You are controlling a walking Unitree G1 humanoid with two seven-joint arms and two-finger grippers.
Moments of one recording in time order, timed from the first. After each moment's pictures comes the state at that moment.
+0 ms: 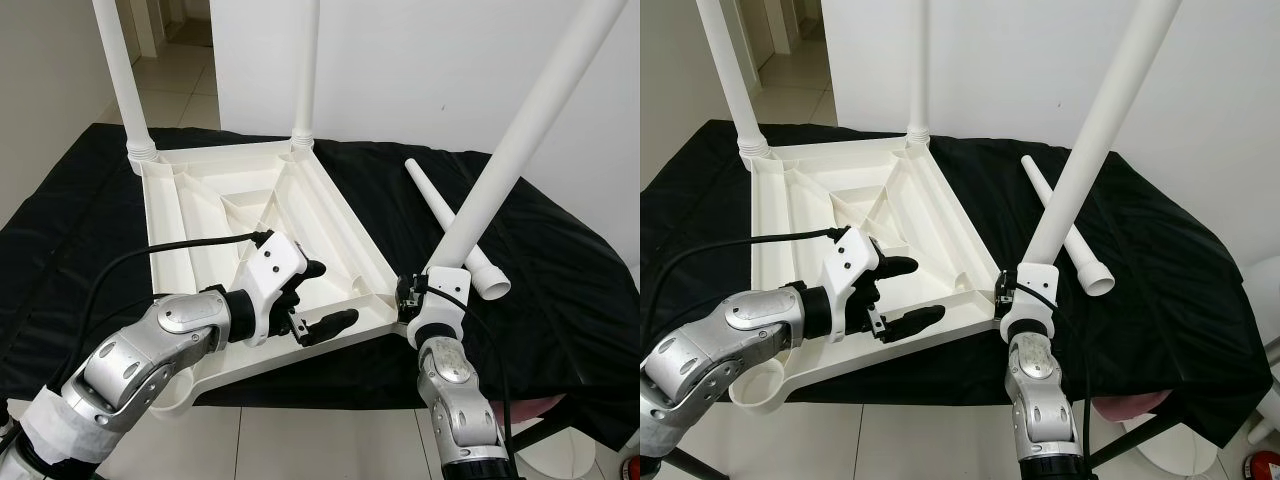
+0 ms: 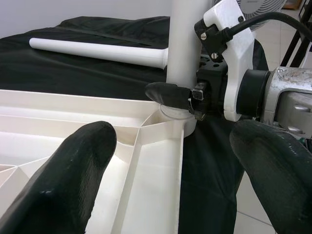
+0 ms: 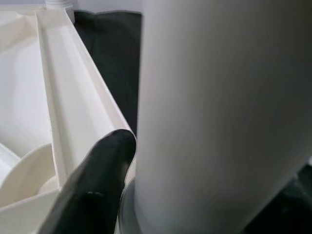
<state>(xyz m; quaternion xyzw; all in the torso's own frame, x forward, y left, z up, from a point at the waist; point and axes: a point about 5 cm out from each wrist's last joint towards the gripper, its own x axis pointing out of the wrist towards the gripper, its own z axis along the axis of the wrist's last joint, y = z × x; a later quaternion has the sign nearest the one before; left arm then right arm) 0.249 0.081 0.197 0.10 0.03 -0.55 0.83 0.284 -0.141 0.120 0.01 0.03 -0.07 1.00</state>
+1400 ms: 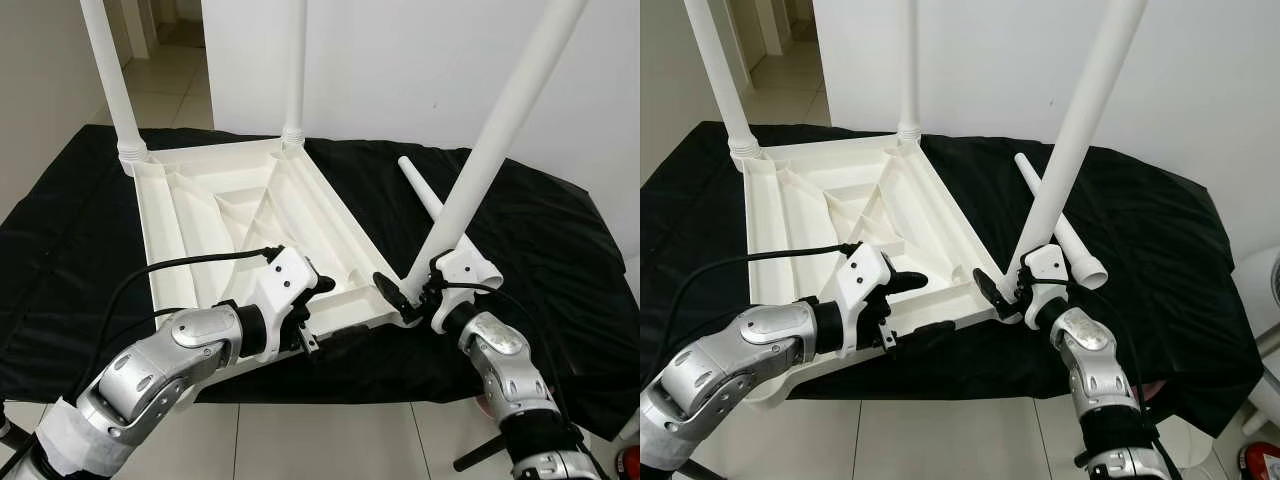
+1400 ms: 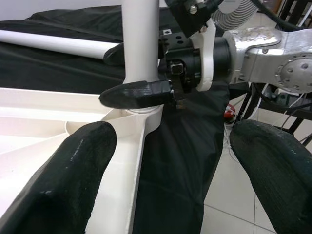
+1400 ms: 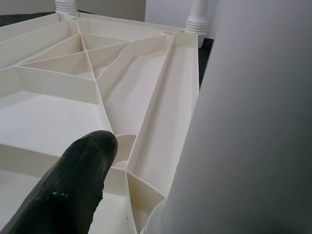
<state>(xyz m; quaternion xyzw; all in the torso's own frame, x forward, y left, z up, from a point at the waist) 0.240 0.068 0.183 0.07 0.05 -0.57 0.82 0.318 -0.174 0.125 -0.07 -0.03 0.28 0.96</state>
